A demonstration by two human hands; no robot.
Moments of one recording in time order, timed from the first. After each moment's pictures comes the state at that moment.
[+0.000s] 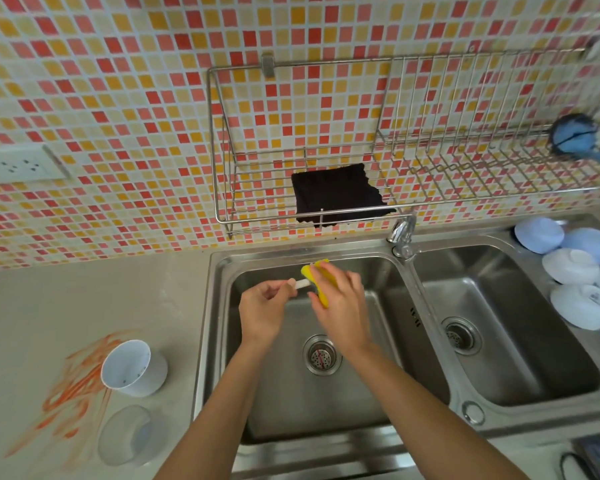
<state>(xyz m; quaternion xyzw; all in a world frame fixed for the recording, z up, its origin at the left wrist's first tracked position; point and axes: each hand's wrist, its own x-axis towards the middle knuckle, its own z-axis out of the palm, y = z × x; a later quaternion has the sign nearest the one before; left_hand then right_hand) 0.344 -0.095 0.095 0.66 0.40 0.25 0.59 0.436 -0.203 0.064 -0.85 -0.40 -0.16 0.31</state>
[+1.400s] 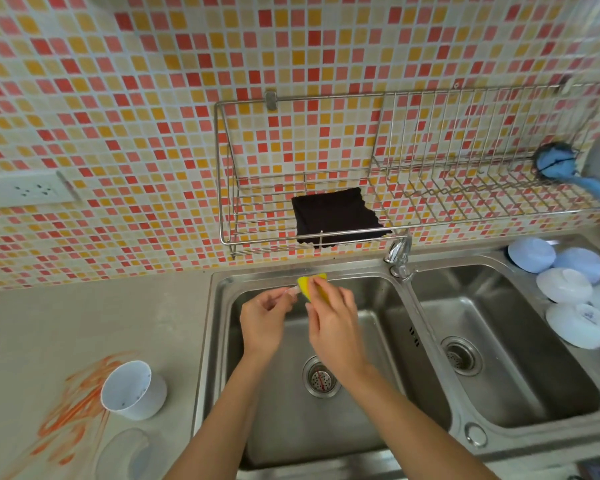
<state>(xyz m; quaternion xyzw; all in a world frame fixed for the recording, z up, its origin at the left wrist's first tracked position) 0.349 -0.091 0.107 0.66 0.36 0.28 0.60 0.418 -0.198 0.082 -0.84 -0.40 -0.15 0.32</state>
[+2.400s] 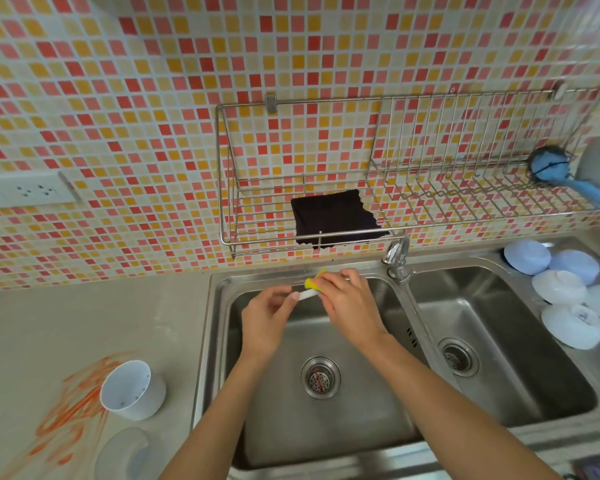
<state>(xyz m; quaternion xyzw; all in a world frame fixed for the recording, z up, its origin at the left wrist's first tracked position) 0.343 -0.089 0.111 0.74 0.31 0.25 0.54 0.469 -0.208 0.098 -0.82 -0.48 -0.22 0.22</state>
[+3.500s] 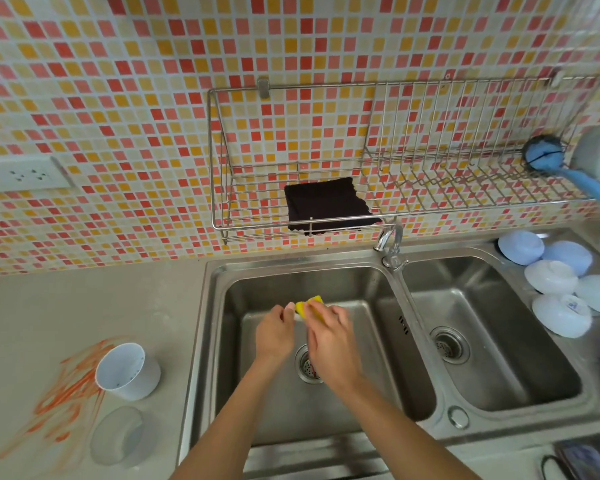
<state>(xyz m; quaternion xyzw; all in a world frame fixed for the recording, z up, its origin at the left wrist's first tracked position) 0.346 -0.127 0.071 0.77 0.41 0.12 0.48 0.405 -0.231 0.034 -0.86 -0.41 -0.14 0.27</state>
